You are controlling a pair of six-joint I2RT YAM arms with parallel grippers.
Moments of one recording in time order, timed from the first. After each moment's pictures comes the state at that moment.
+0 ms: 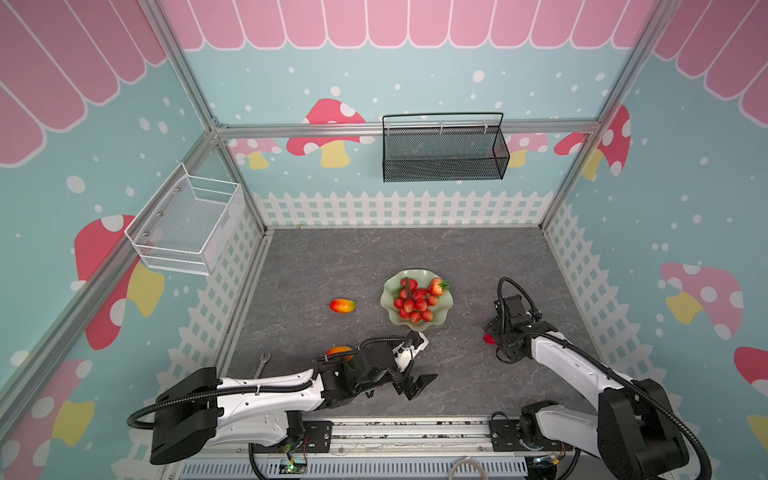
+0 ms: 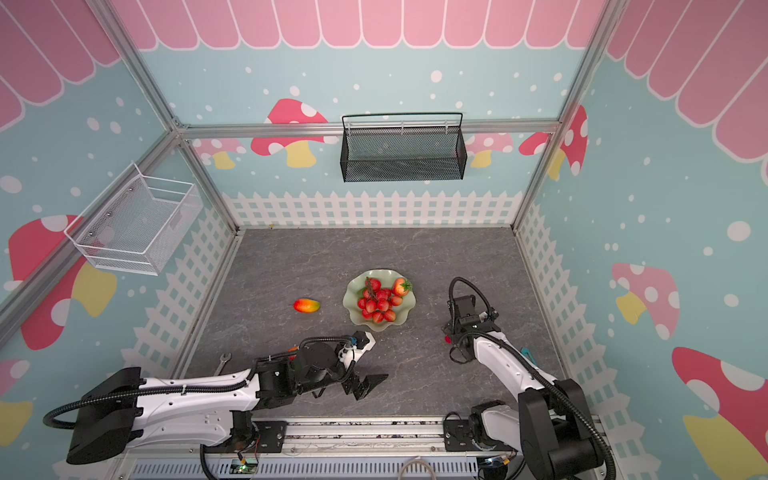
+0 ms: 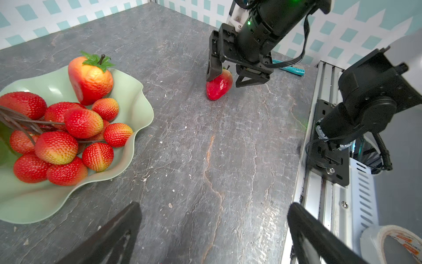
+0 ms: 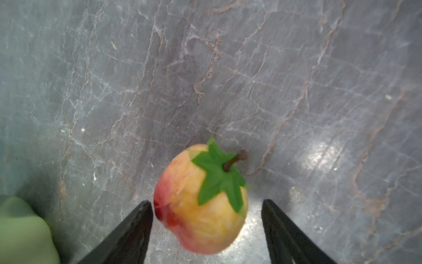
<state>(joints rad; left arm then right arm) -1.17 1.16 0.51 0.19 -0.05 -0.16 0.24 1.21 0.57 -0.52 0.20 1.11</state>
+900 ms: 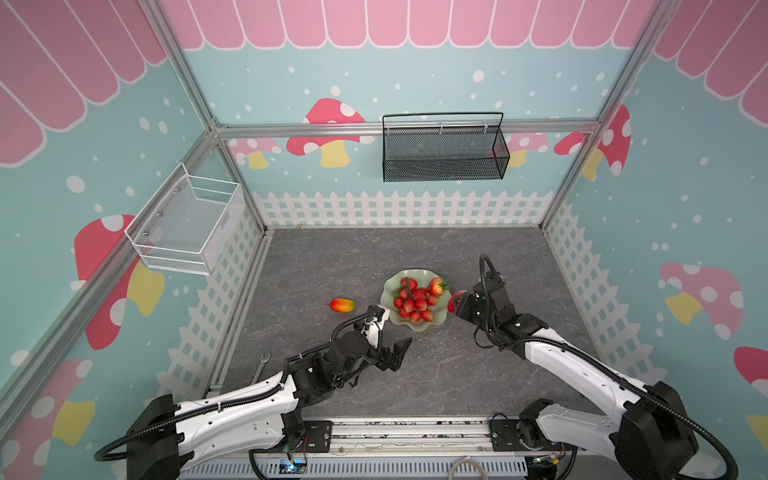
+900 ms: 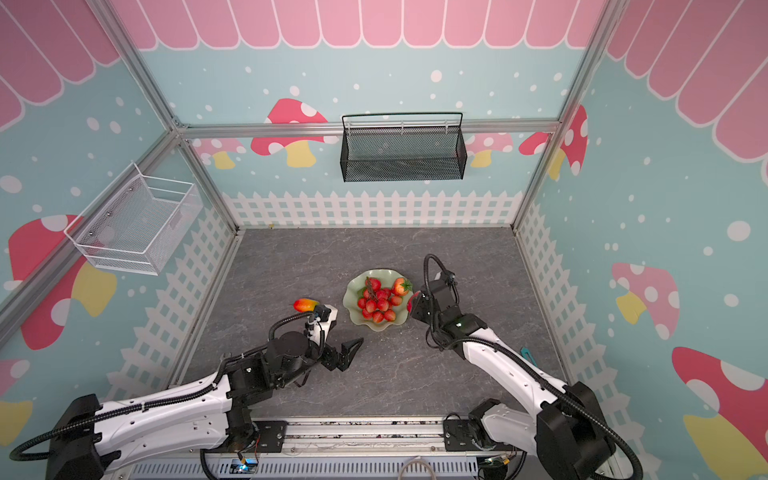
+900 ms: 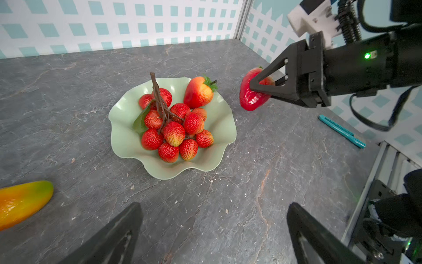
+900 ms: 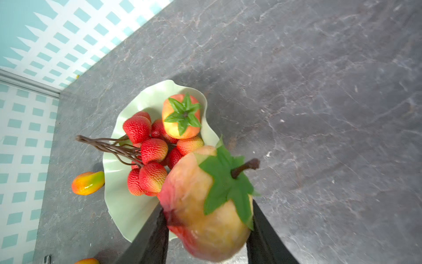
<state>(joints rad) -1.02 0.91 0.49 0.04 -0.26 -0.37 0.55 1.19 0.76 -0.28 0.17 0.80</state>
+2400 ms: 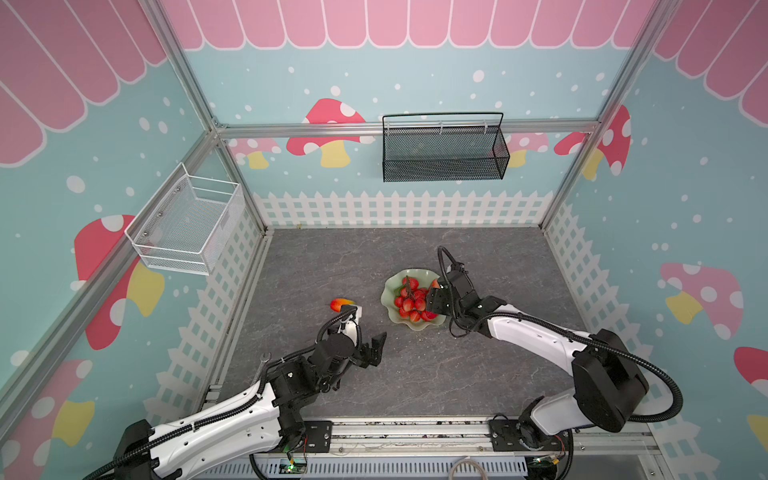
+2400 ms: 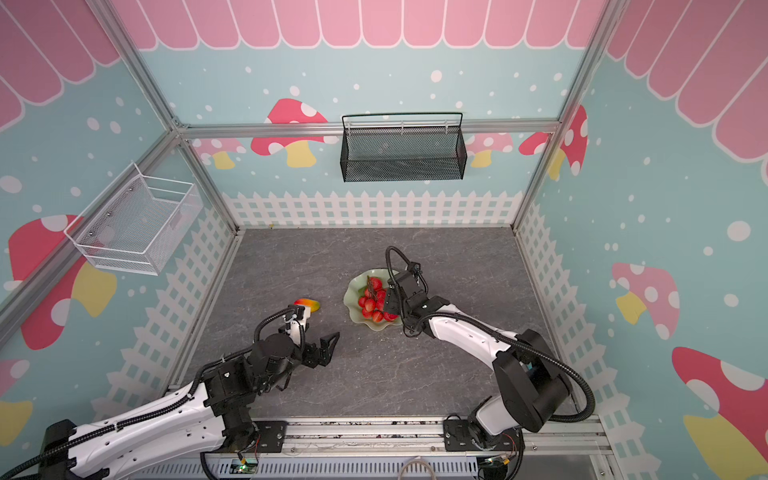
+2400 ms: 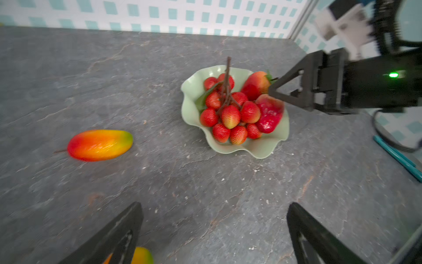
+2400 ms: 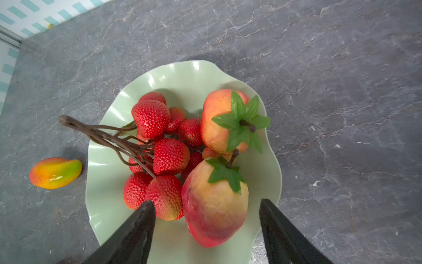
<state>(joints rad) -0.95 0.75 0.49 -0.28 -0.44 -0.52 0.66 1.47 0.93 -0.28 0.25 0.69</state>
